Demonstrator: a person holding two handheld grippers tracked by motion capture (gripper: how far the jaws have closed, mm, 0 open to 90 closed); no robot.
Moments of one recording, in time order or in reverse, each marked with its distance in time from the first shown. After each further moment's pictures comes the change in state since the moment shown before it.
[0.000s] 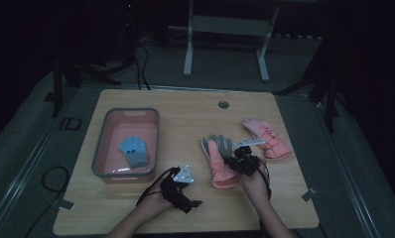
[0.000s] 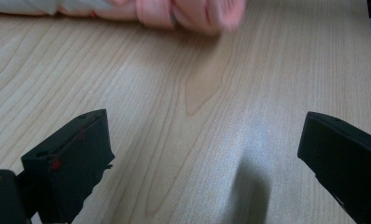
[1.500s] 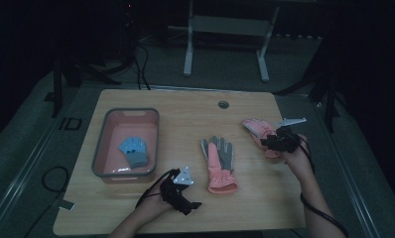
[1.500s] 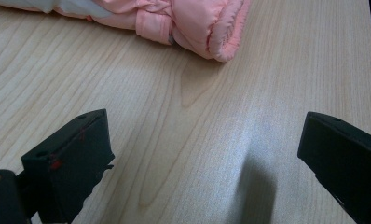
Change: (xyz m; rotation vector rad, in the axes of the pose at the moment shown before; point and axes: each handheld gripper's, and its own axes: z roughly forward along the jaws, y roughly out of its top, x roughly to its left) left arm -0.003 -0.004 0.001 0.008 0.003 0.003; right arm -0.155 0.023 -0.034 0.007 -0.099 -0.099
